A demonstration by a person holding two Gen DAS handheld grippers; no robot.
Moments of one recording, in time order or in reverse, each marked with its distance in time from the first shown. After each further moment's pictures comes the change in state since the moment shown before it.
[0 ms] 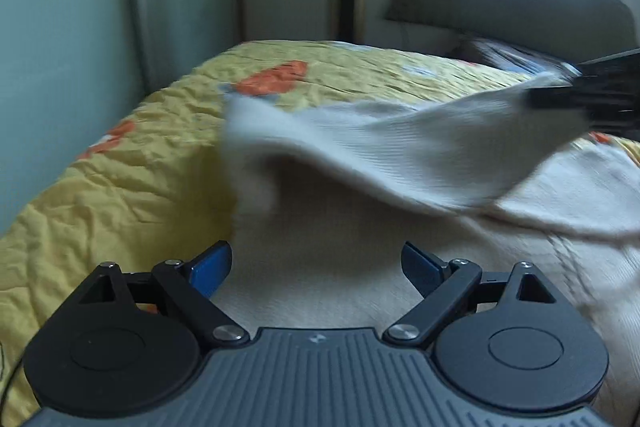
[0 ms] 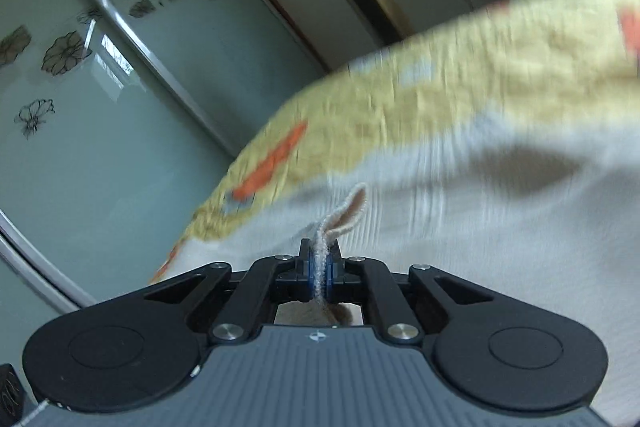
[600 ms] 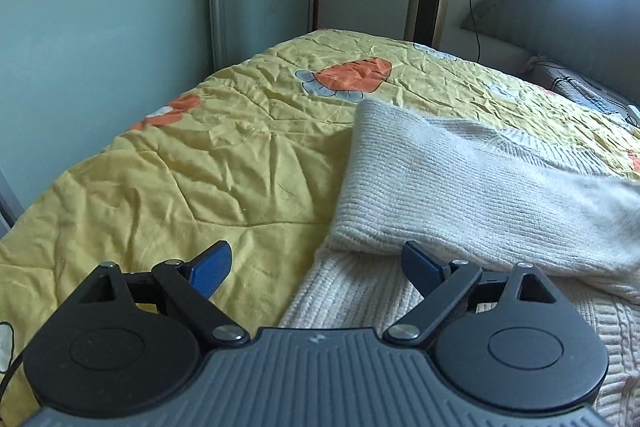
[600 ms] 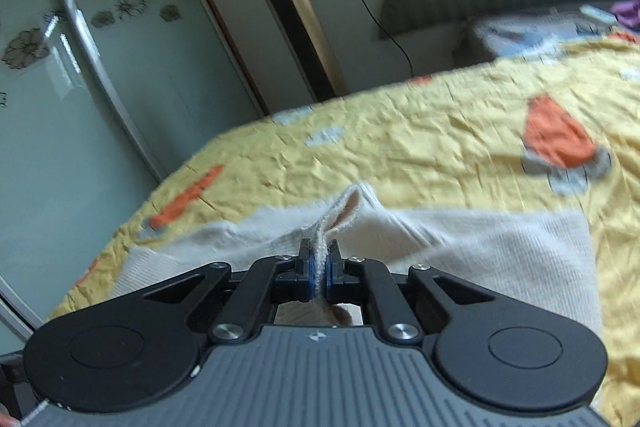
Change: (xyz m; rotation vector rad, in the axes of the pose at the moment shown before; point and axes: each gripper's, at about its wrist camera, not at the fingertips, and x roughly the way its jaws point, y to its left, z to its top) left arm 0.023 0.032 0.013 -0.149 0.035 0.135; right arm -0.046 -0.059 0.016 -0.066 -0.066 -0.215
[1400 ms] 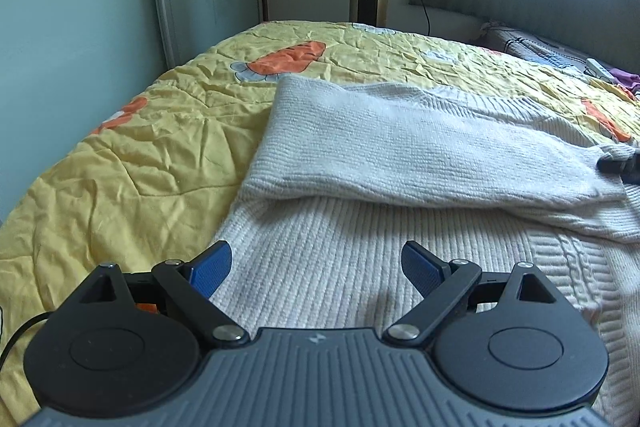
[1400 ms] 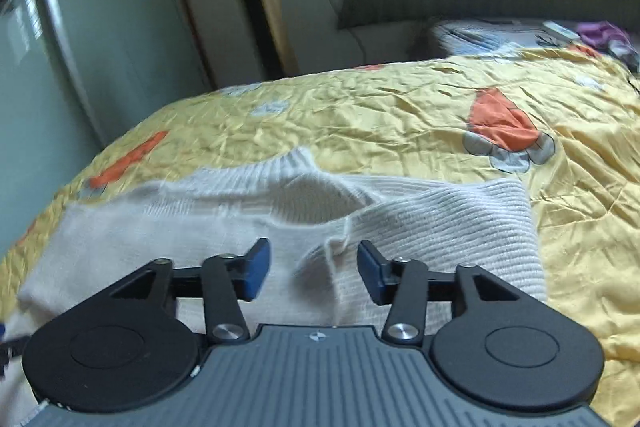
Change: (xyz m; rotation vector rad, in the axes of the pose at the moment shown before) left arm -0.032 -0.047 -0.027 0.130 0.030 -0.077; right arm -0.007 0.002 -0.032 -0.111 0.032 -0.173
